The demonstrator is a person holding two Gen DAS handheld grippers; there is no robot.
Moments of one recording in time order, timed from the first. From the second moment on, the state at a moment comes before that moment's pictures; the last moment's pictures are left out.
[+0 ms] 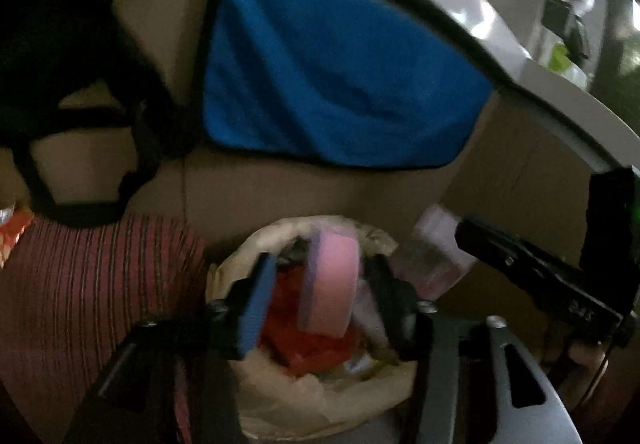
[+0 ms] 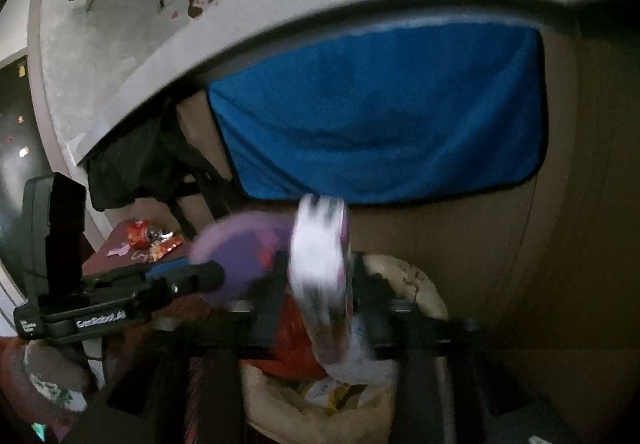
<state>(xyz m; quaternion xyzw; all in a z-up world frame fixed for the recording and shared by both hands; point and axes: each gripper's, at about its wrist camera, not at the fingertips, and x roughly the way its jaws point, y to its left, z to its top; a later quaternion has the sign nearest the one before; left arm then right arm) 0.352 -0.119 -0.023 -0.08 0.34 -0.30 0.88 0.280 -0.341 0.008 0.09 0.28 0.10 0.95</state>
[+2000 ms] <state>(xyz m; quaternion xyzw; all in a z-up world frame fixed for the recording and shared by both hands) 0.254 0.431 -0.049 -0.21 0.28 0.02 0.94 0.473 0.160 -0.053 -0.17 0.35 0.29 0.88</state>
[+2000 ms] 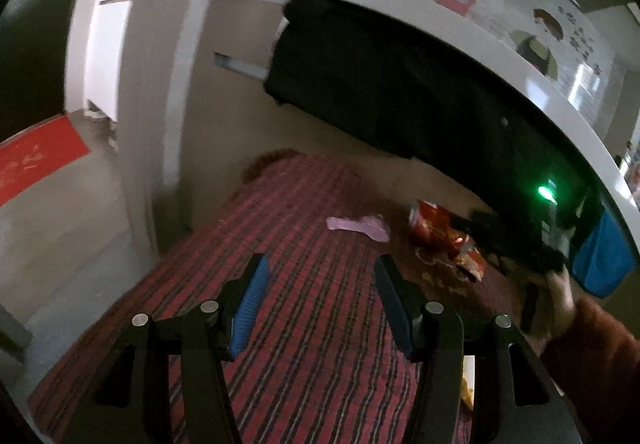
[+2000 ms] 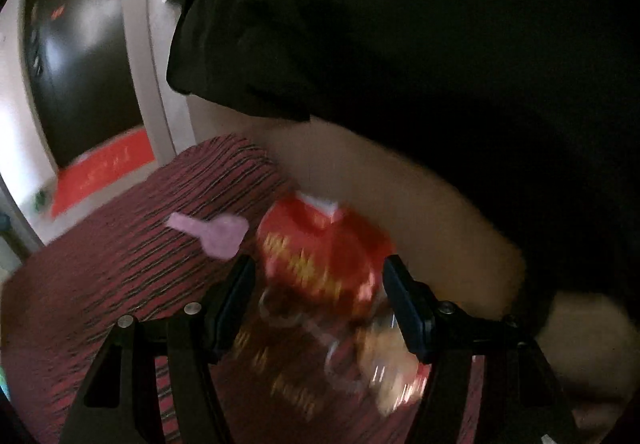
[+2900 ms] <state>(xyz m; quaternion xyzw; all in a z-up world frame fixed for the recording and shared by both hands) 0.506 0.389 -0.116 -0.18 0.44 -0.13 0.87 0.363 0.107 -0.061 -0.14 0.43 0.46 0.76</state>
